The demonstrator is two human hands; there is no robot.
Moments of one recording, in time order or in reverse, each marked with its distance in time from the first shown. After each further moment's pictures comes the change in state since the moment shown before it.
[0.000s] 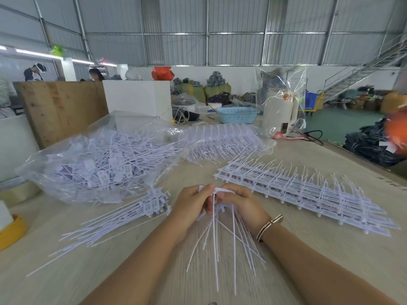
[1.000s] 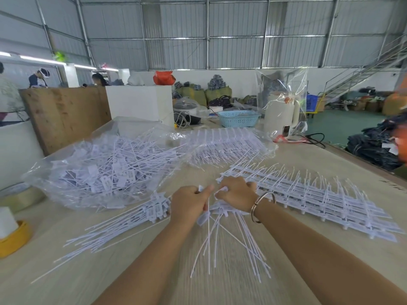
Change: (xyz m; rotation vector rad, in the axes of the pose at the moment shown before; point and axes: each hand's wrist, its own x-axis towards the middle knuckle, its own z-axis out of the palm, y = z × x) left_hand 0.028 -0.009 -0.004 0.425 0.276 0.024; right_hand 0.053 0.001 -0.011 -1.071 -0.050 0.254
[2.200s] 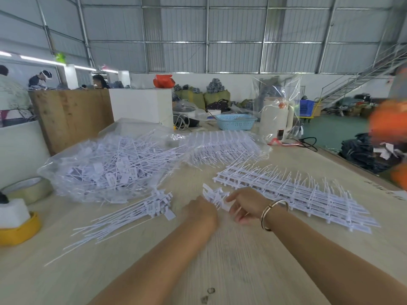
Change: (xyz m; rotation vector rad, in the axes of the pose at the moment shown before) left_hand -0.032 0.027 0.020 1.108 -0.449 0.013; right_hand -0.060 -0.003 -0.026 0.737 -0.179 0.443
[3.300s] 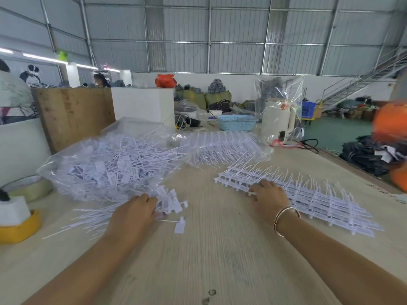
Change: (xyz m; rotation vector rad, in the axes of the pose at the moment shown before) left_hand -0.027 -0.143 0.020 0.008 0.496 0.073; right_hand 0.035 0.037 -0.038 -1.105 0.485 -0.408
